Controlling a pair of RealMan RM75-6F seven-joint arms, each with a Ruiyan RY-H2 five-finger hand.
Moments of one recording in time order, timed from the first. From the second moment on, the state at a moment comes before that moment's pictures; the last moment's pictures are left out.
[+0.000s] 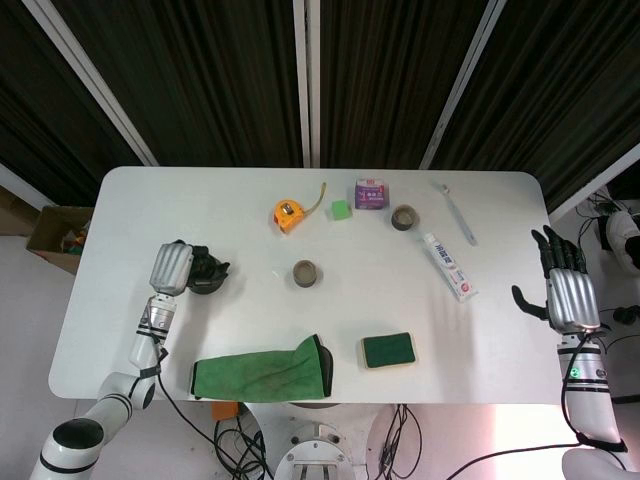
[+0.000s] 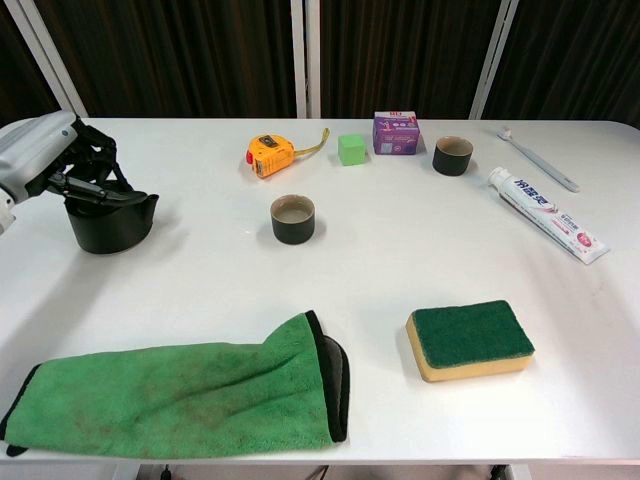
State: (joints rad) left arm -0.59 -2.05 -0.13 -0.36 1.44 1.25 -0.55; right arm 0.26 -1.23 0.20 -1.62 -1.27 1.32 -0.02
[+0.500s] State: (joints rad) left arm -0.59 -2.02 -0.15 -0.36 1.43 1.26 -0.48; right arm 0.26 -1.22 0.20 -1.62 -1.27 1.32 -0.02
